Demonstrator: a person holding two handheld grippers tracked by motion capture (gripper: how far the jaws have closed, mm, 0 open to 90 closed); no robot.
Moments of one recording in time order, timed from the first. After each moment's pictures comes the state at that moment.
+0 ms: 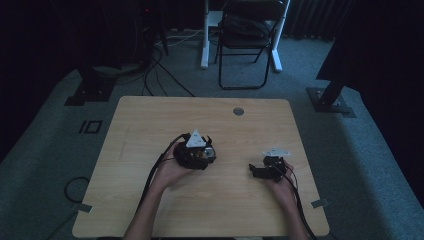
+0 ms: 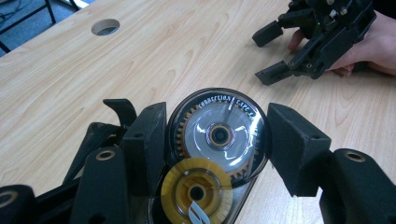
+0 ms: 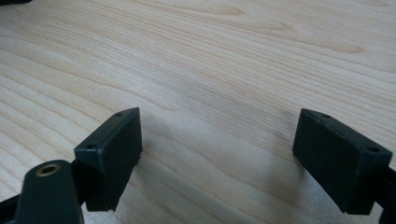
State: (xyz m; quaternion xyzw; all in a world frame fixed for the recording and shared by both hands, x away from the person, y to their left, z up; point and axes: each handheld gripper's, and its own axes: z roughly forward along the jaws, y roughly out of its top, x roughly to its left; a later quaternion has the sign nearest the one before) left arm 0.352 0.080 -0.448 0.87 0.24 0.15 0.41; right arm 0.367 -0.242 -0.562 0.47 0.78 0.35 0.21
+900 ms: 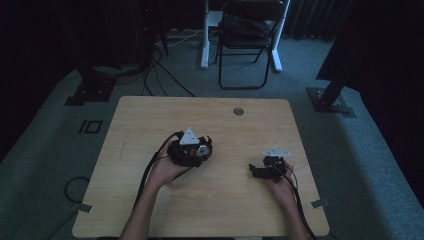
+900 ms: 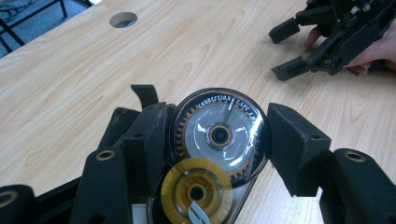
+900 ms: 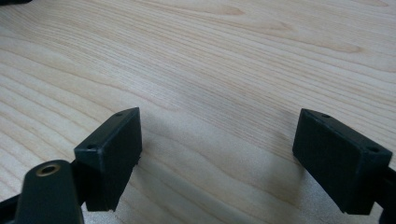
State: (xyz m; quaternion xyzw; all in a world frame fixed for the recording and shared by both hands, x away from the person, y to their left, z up) left arm 0.357 0.097 -0.448 0.86 0.26 0.15 0.40; right arm 0.367 -0.242 -0.562 0.47 0.78 0.35 0.21
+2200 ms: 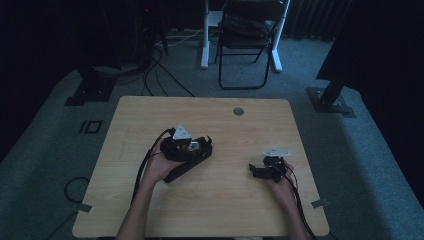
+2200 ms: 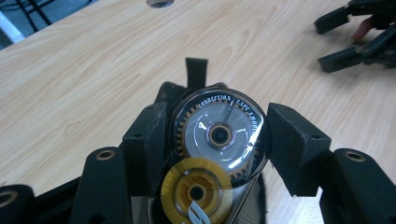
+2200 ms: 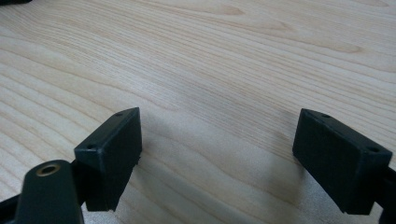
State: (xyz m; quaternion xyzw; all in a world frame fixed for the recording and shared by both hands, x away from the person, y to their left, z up) left arm 0.377 0.119 -0.461 0.85 0.31 0.16 0.38; right arm 0.367 -0.242 -0.562 0.47 0.78 0.35 0.21
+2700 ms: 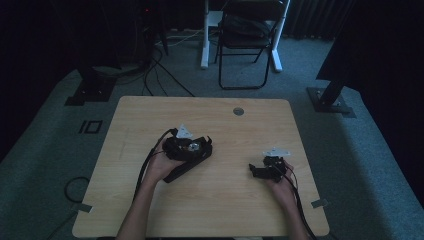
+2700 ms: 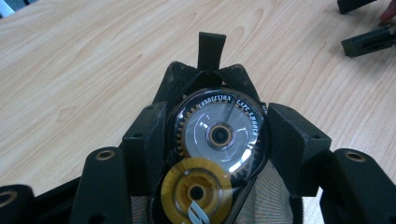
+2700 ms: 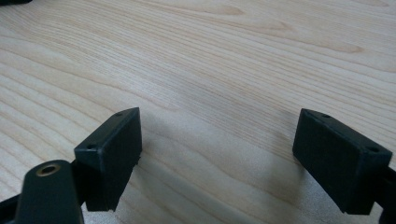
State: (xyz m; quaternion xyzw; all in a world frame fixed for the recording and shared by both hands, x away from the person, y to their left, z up) left arm 0.391 0.116 -0.478 0.86 0.32 0.15 0.36; right arm 0.367 -0.242 -0.562 0.47 0.78 0.35 0.21
